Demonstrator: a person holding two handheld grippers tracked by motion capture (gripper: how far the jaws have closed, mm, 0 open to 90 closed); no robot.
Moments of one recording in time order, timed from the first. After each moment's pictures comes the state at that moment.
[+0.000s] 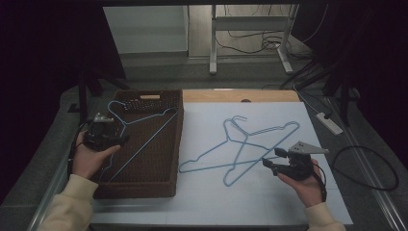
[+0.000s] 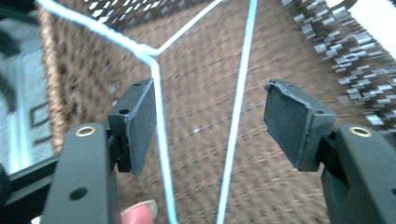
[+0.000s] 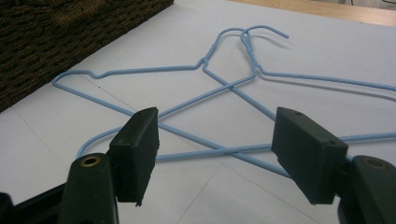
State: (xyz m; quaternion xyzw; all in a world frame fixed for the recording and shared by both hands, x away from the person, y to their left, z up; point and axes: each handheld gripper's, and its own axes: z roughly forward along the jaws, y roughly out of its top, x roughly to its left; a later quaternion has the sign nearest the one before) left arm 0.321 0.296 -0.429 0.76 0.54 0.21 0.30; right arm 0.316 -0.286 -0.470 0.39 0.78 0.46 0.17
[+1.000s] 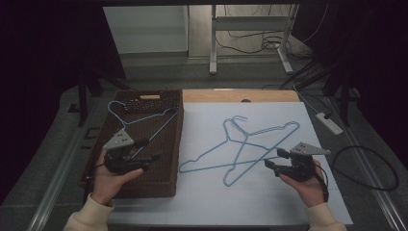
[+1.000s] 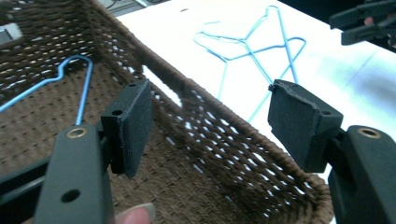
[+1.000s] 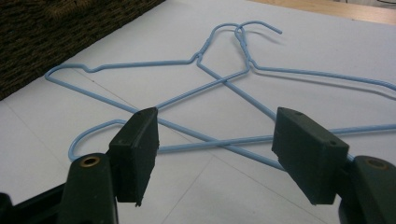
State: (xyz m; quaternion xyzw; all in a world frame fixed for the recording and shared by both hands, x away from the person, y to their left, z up) left arm 0.258 0.214 -0.415 0.78 0.38 0.15 0.46; right arm 0.313 -0.291 -0.470 0.39 0.79 0.45 0.17
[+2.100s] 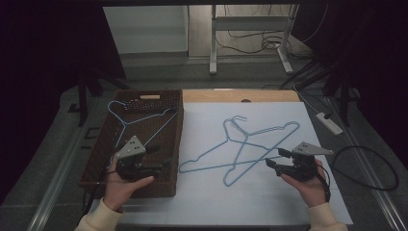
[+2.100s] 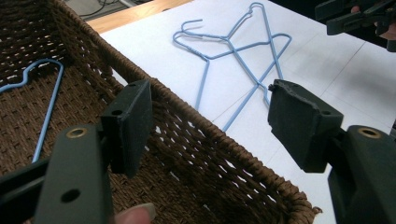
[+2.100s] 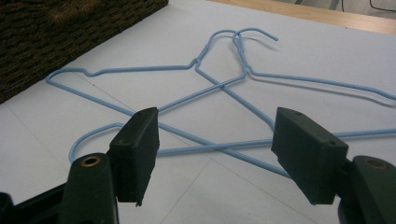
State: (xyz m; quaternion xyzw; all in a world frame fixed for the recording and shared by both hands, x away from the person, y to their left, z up) left arm 0.252 0.192 -0.425 0.79 0.37 0.16 0.47; right arm 0.312 -0.294 -0.466 0.38 0.79 0.45 0.18
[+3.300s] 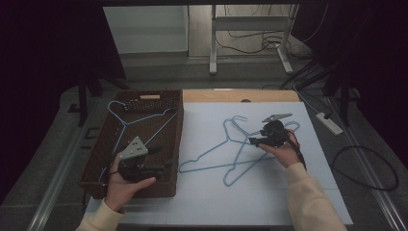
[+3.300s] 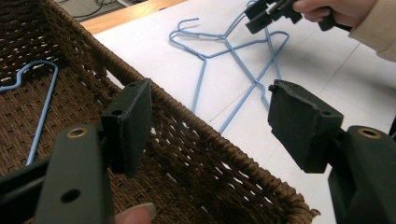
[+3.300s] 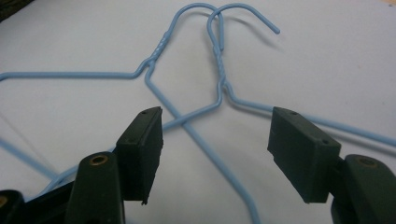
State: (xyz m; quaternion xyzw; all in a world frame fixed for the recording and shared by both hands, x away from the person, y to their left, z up) left arm 0.252 0.187 -0.428 0.79 0.37 0.16 0.47; right arm 0.432 -0.239 -0.480 0.40 0.84 0.33 0.14
